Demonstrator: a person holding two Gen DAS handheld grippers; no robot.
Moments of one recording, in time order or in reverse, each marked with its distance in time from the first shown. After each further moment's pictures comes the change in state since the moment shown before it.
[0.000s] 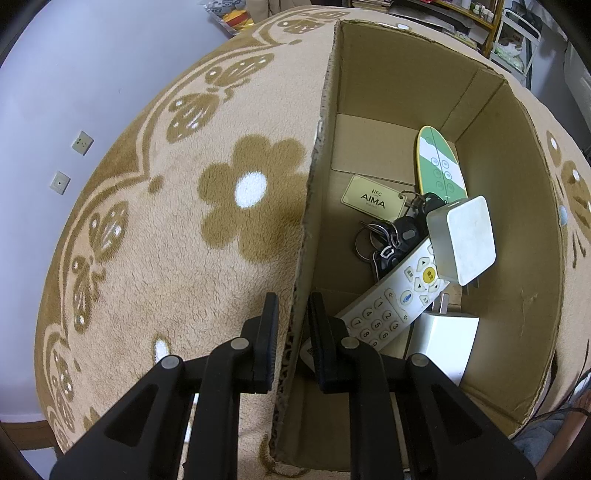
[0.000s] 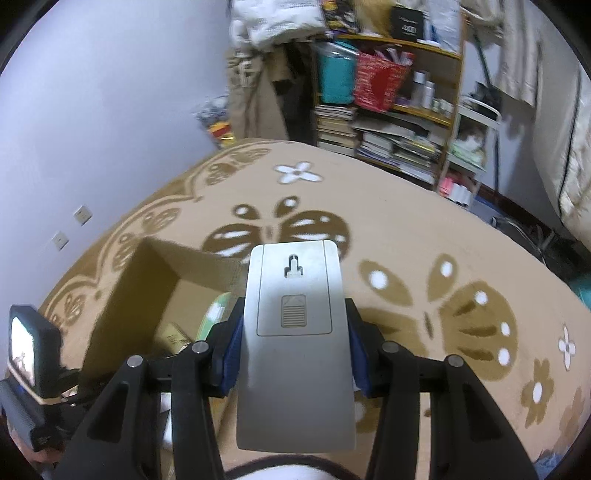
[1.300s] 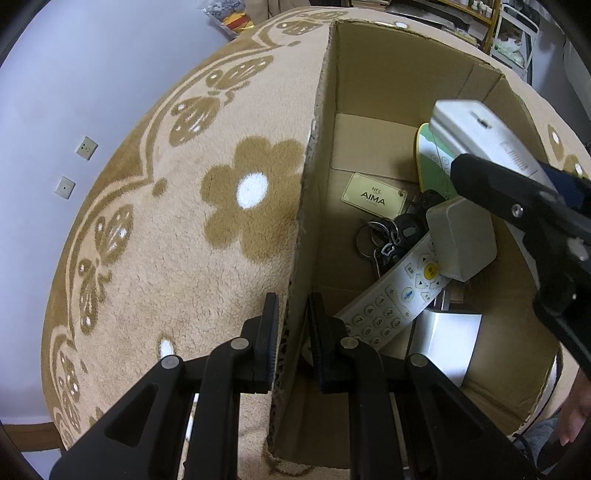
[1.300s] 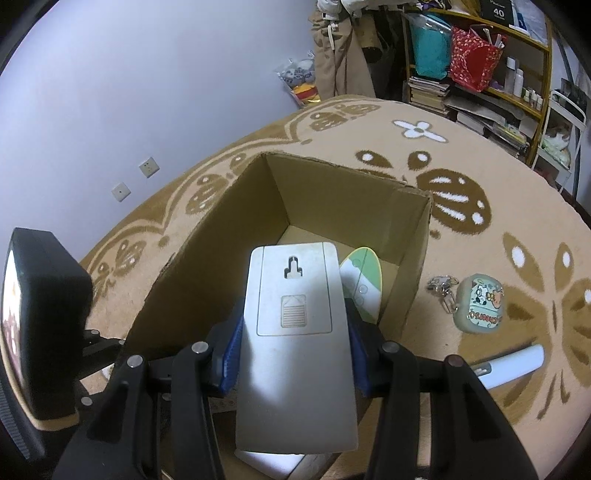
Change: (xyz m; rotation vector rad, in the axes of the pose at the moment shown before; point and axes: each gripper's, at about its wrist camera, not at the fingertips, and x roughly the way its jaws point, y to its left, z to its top) left arm -0.002 -0.005 -0.002 0.015 -0.005 0.027; right arm 0.059 0.087 -0.046 -0.100 0.101 0.255
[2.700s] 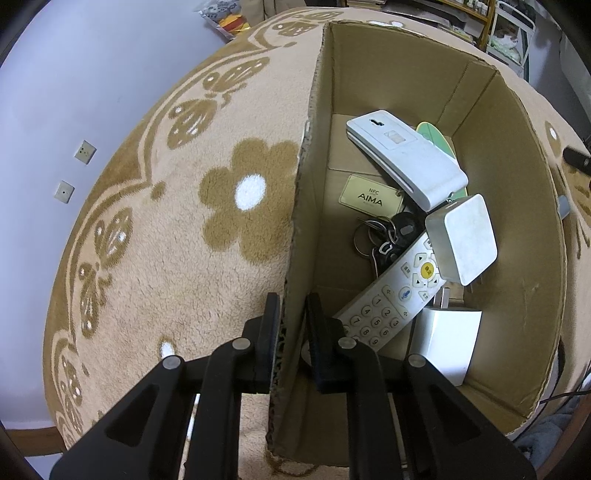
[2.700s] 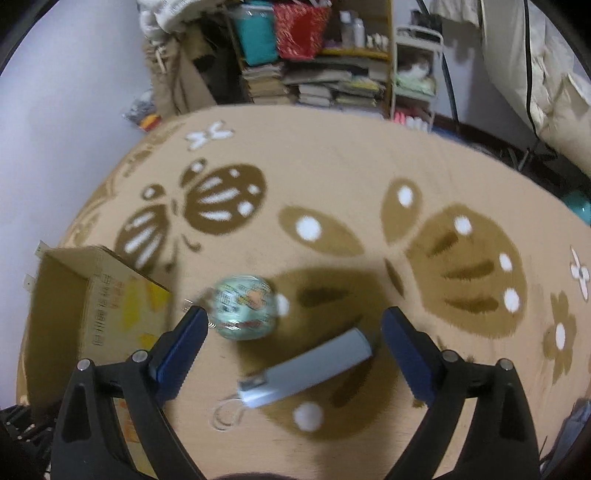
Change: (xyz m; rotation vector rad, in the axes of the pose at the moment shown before) left arm 0.001 -0.001 0.000 0.023 -0.002 0.004; right arm -0.032 -0.178 -0.011 0.392 0.016 -0.354
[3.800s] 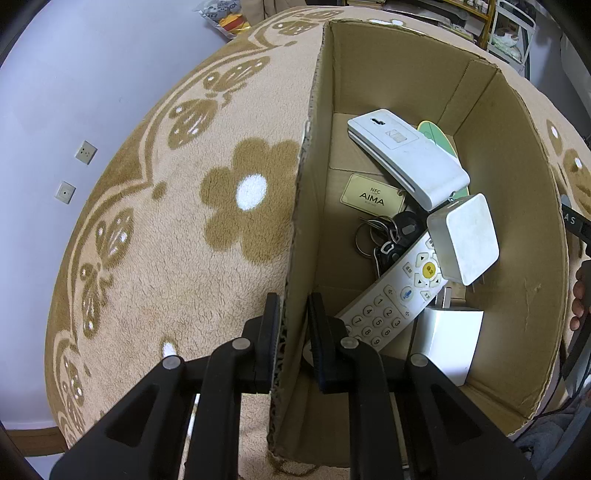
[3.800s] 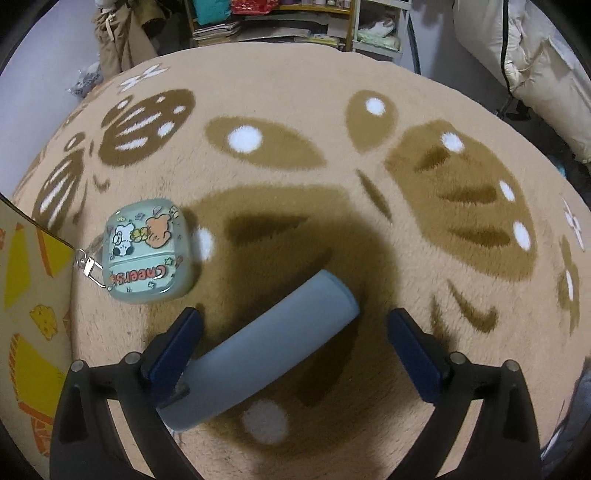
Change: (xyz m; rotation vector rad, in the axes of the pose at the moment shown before) left arm 0.000 0.002 -0.001 -0.001 0.002 0.004; right arm 0.062 -0.014 -0.044 0.062 0.102 -0.183
